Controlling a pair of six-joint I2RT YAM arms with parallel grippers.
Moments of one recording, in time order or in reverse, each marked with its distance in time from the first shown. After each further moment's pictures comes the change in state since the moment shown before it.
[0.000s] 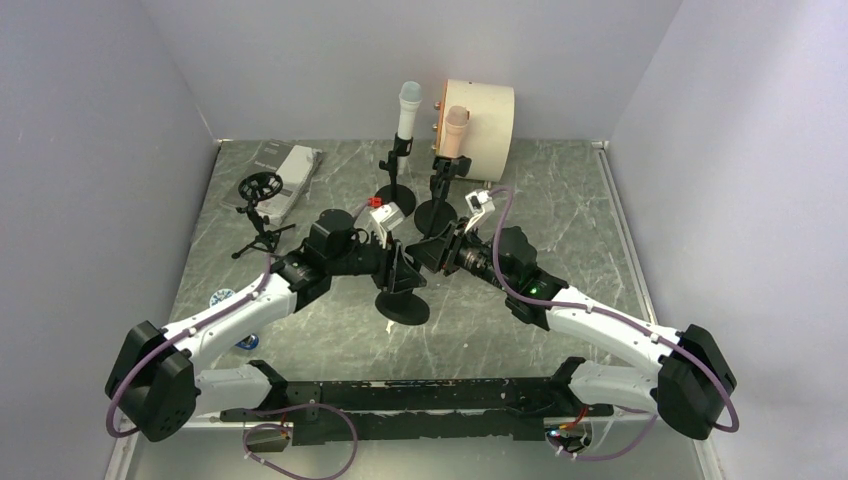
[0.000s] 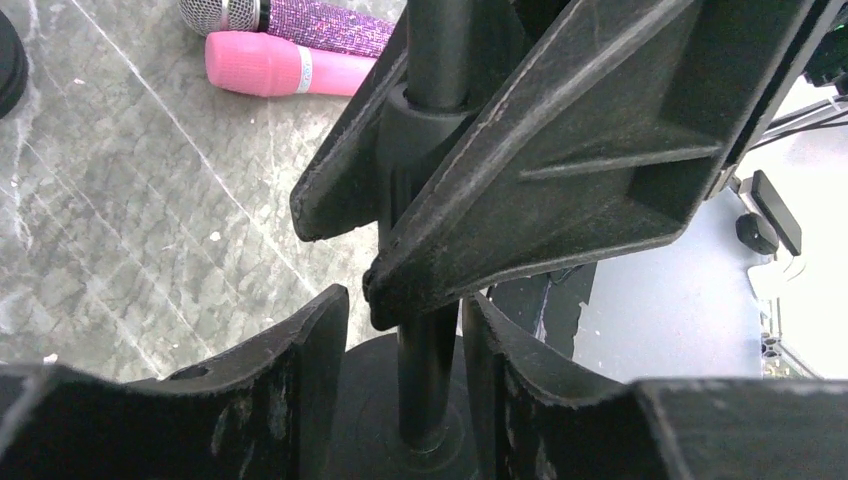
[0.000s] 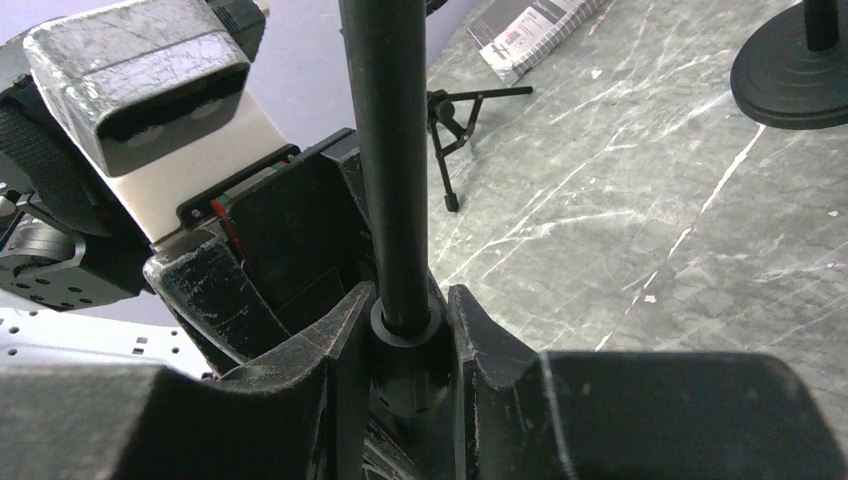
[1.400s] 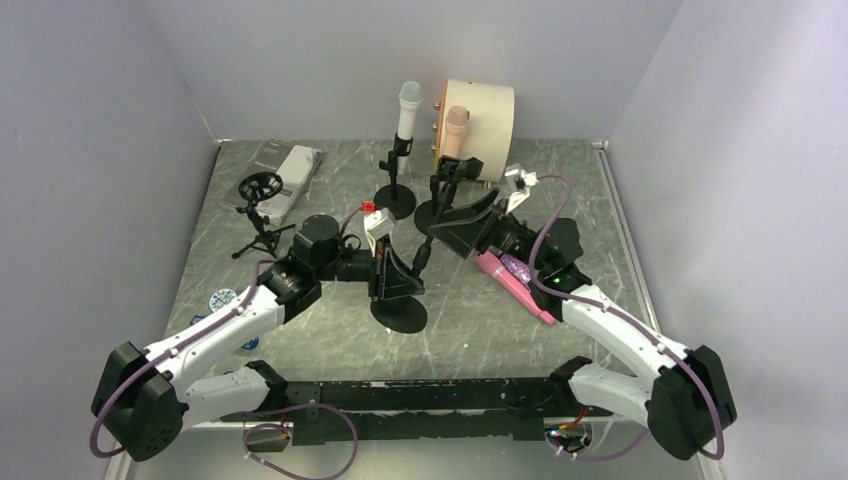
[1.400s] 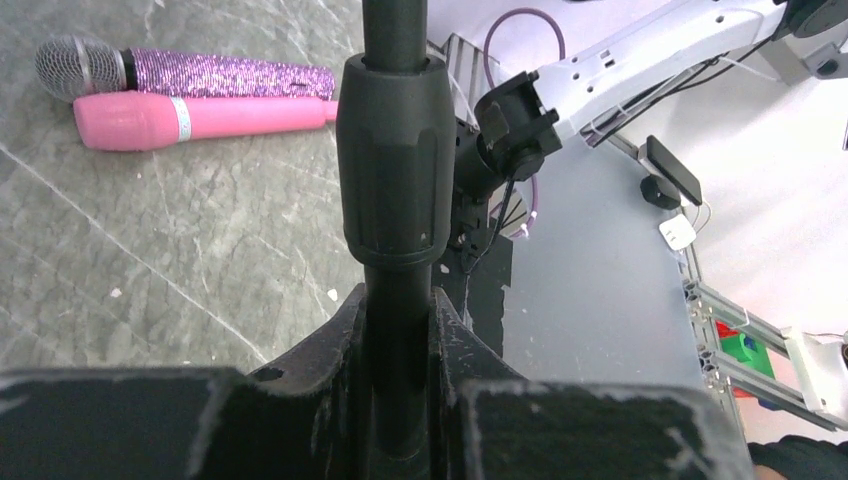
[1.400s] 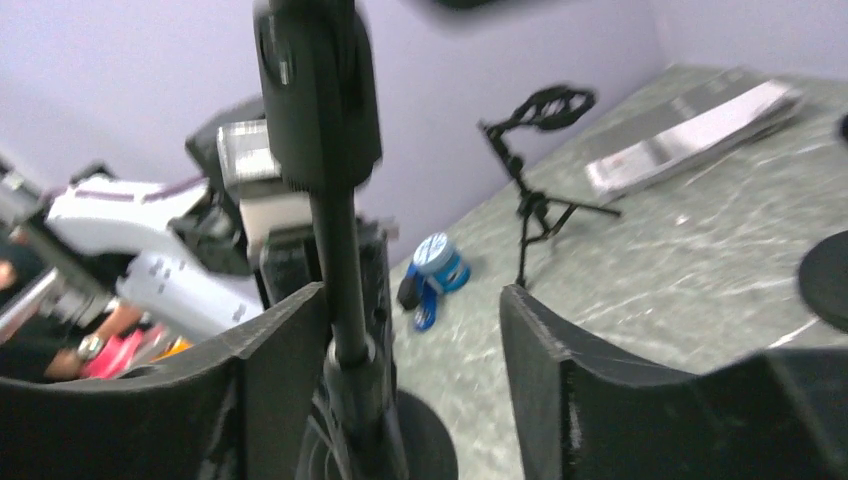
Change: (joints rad) left arm -0.006 -0.104 -0.045 0.108 0.184 -0.060; right arm -0.265 -0.042 -0.031 0.345 -0.459 0.044
